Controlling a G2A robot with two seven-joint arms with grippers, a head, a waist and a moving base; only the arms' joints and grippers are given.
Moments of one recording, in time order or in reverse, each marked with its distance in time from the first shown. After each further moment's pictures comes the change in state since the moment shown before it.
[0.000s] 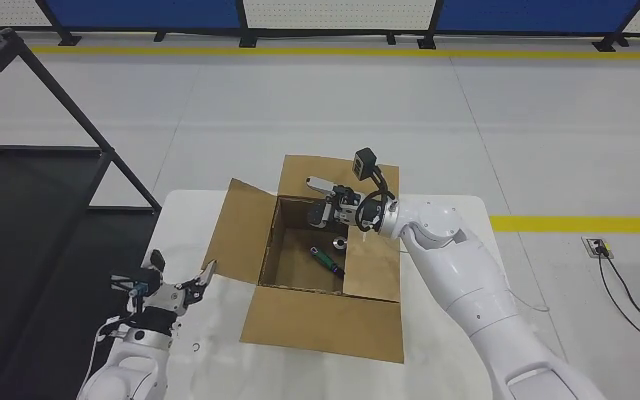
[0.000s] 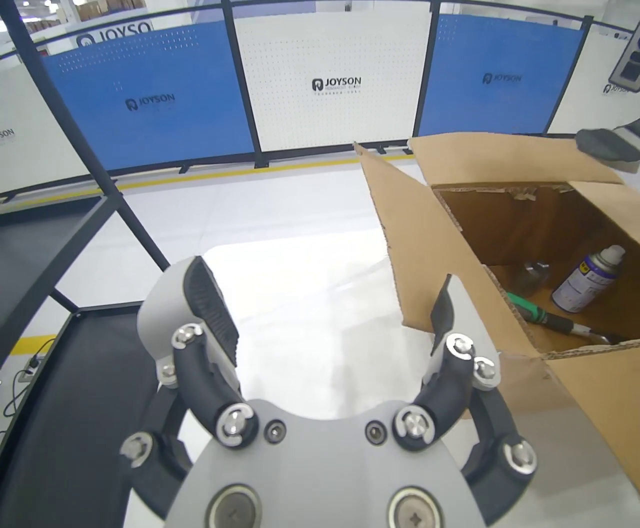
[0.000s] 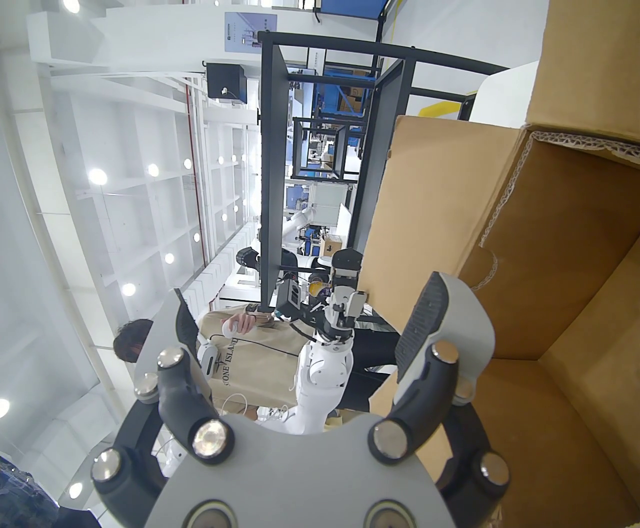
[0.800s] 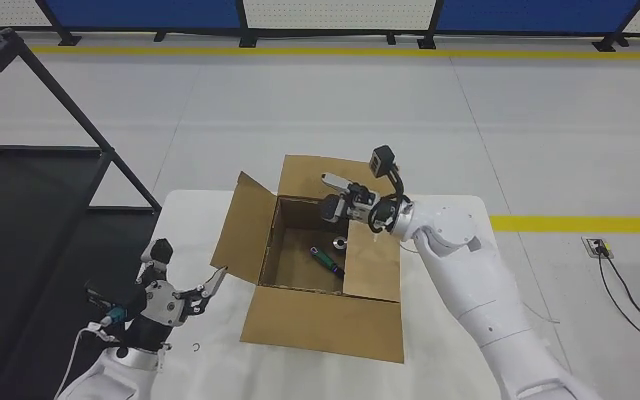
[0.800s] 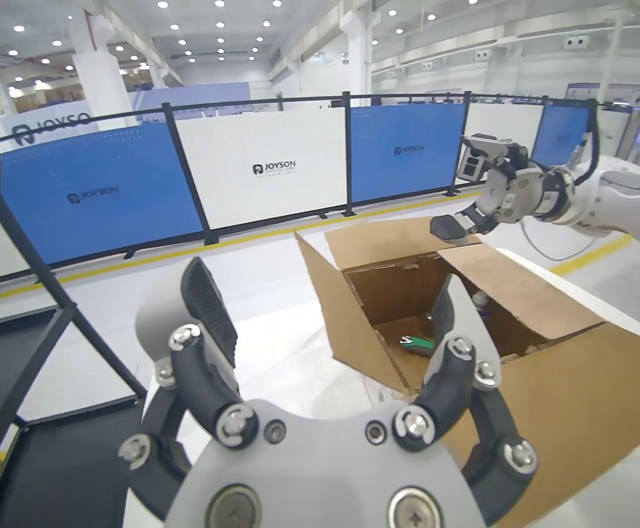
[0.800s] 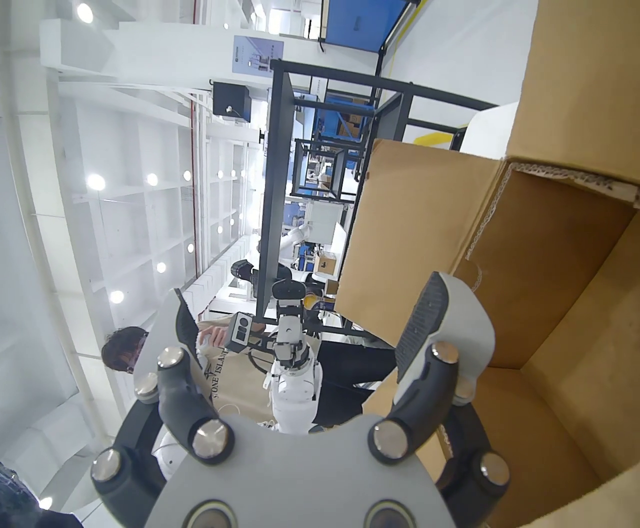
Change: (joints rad) left arm 0.051 0.011 -0.049 -0.214 -0.048 -0.227 0.029; right arm -0.106 0.057 0.119 -0.176 -0.085 0.004 -0.056
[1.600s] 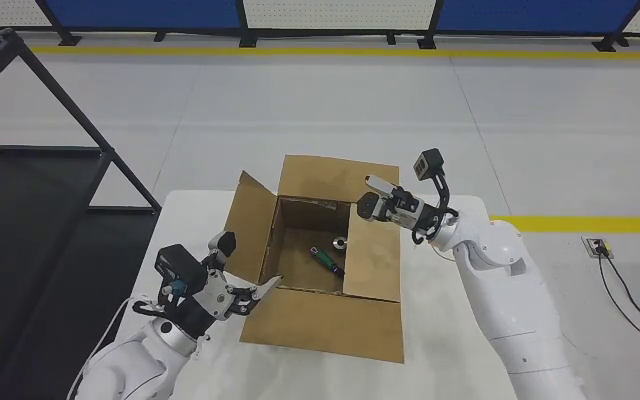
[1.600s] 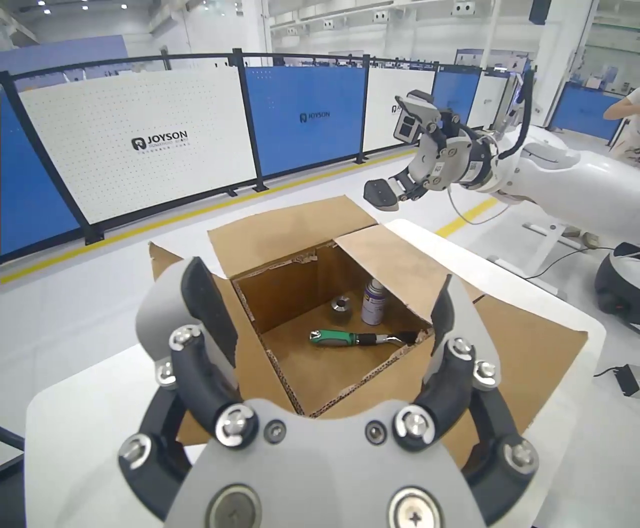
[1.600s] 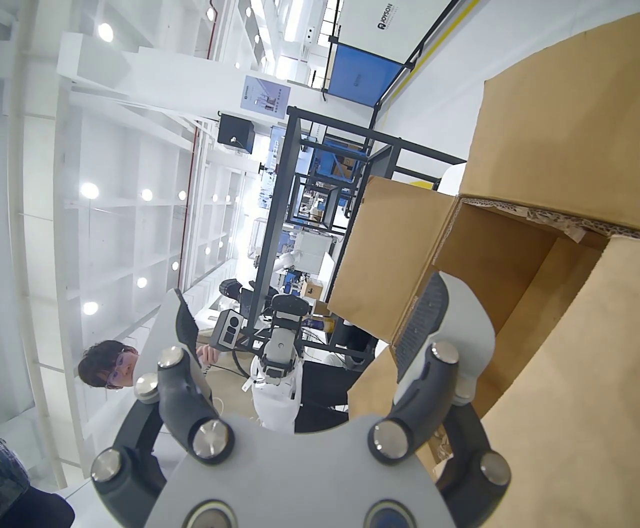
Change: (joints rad) left arm -0.154 0.004 0.136 0.015 -0.140 -0.148 -0.256; right arm -0.169 0.074 0.186 -0.249 -0.097 0.042 0.012
